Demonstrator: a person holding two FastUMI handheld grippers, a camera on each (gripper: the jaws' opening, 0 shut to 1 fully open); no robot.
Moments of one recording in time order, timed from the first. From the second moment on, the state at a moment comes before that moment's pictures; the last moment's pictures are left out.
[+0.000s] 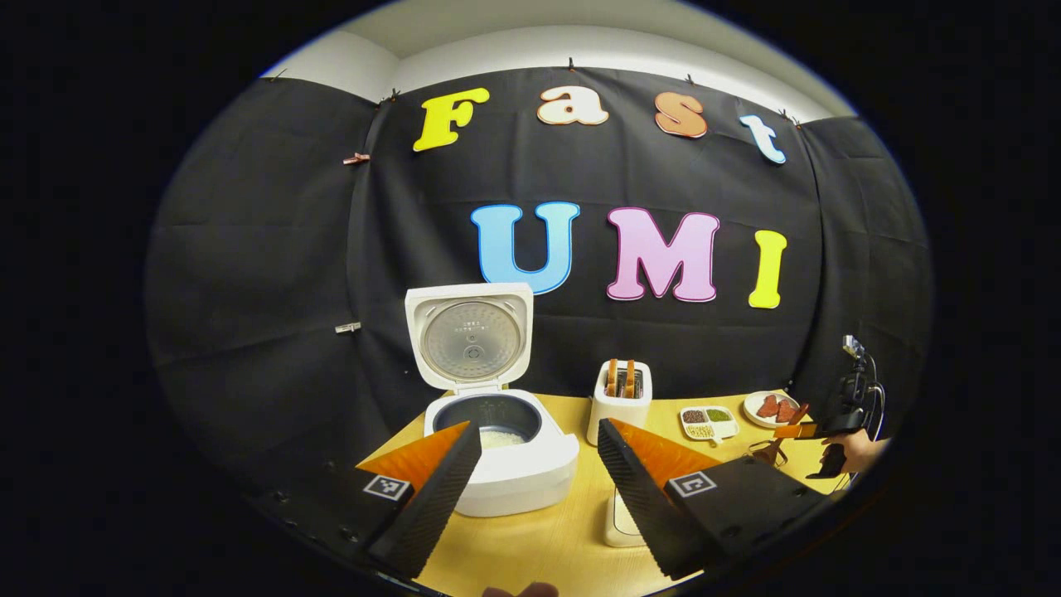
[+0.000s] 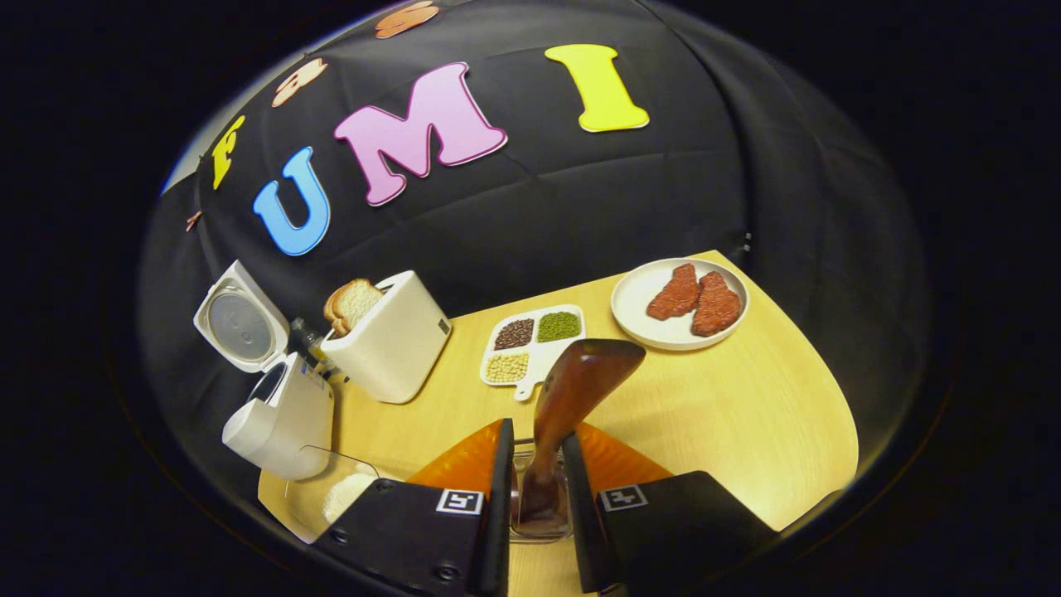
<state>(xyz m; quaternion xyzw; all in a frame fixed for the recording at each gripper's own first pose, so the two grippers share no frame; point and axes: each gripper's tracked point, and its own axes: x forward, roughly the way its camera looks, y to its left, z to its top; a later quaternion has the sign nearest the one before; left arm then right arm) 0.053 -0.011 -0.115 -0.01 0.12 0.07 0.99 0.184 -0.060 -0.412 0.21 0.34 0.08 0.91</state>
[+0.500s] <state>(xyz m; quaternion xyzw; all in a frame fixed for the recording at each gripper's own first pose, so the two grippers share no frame) 0.064 -0.009 -0.103 -0.01 0.11 0.03 0.99 0.138 -0.102 -0.363 0.18 0.31 0.04 0.93</state>
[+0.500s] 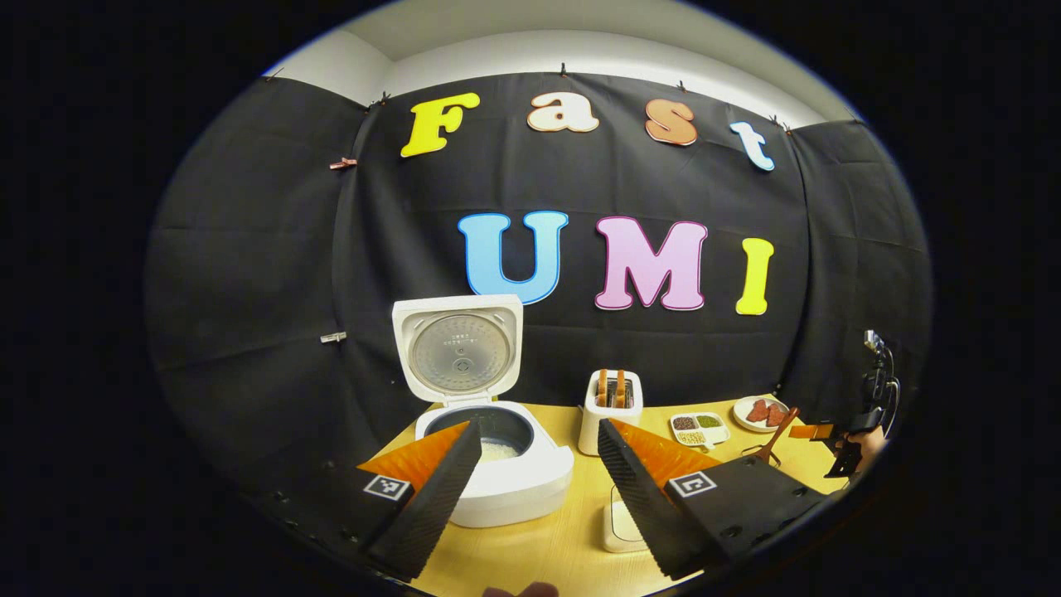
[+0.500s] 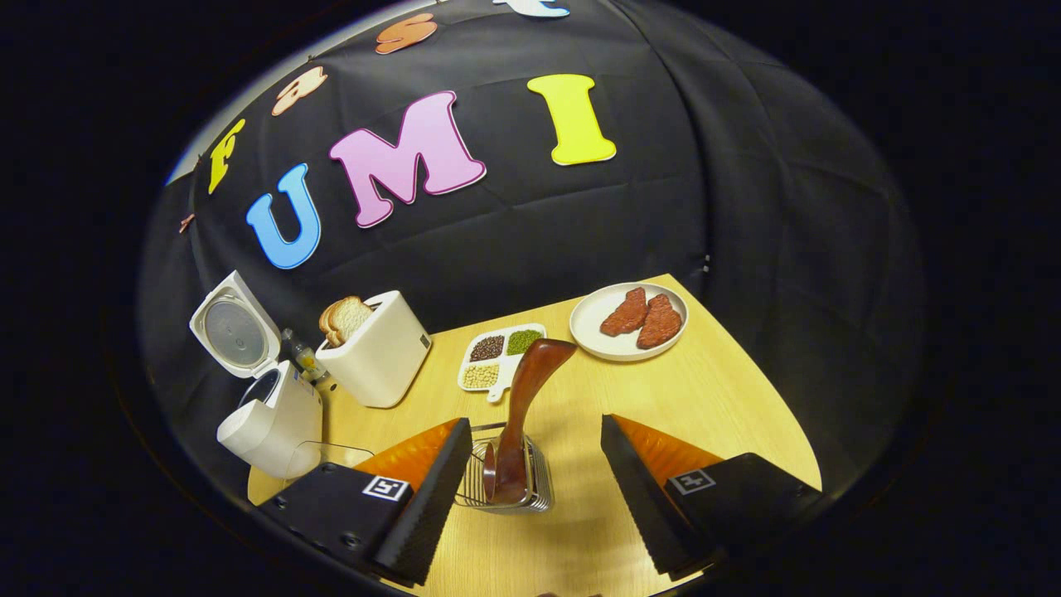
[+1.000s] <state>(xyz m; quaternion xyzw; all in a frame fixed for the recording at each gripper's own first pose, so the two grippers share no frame) 0.097 0.009 -0.068 0.00 0.06 0.02 1.00 0.102 -0.105 -0.297 0.12 0.27 0.04 0.95</state>
